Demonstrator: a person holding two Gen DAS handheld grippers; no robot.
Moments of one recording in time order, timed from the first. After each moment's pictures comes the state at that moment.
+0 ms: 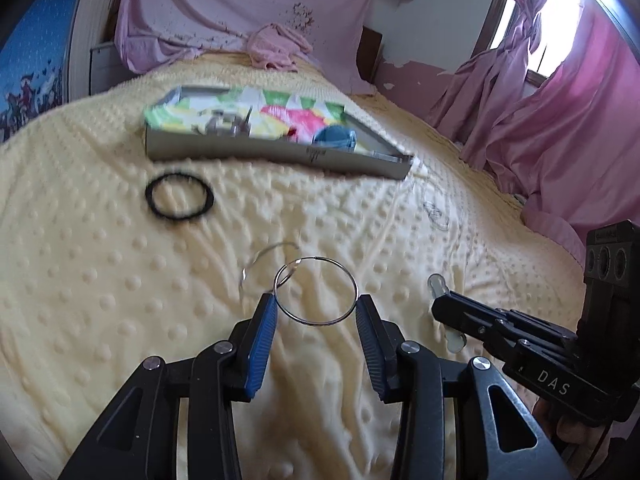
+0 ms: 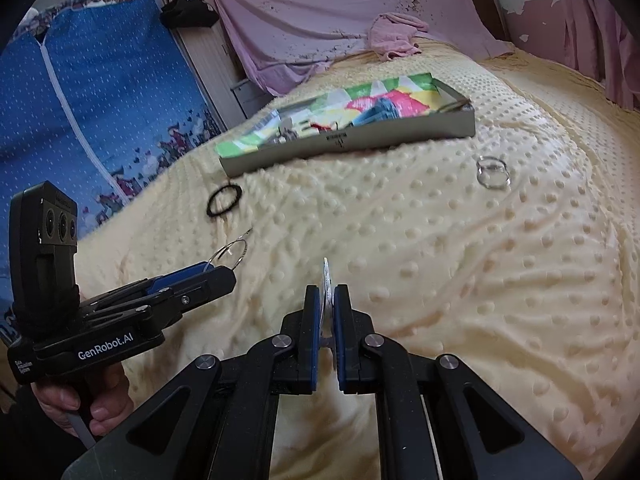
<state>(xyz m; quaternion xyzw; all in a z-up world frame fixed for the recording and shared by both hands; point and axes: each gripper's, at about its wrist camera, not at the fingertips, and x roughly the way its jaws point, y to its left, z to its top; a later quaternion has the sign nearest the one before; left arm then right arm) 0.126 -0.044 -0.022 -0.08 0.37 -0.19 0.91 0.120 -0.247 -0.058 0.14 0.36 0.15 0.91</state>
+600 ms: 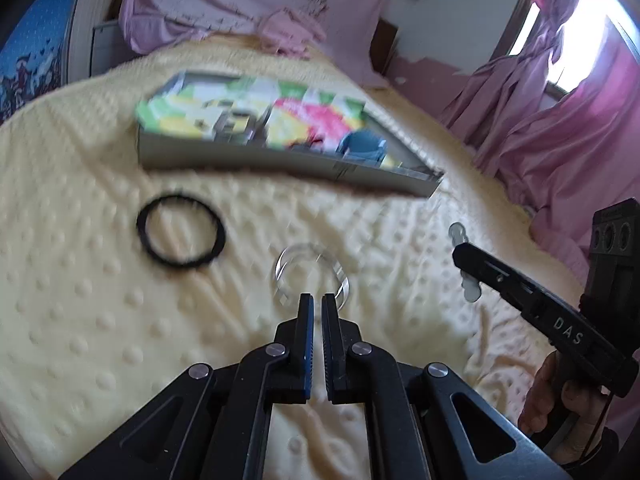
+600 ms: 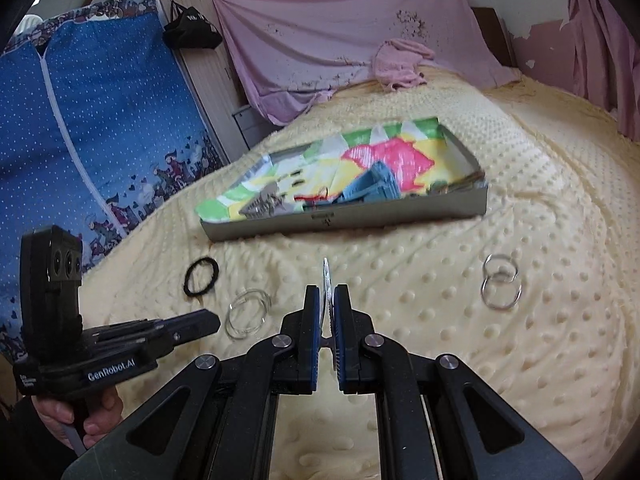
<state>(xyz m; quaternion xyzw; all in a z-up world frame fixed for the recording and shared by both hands) 0.182 -0.034 -0.036 -0.10 0.41 -0.18 0.89 0.183 -0.249 -0.044 0.13 0.33 0.15 0.92</state>
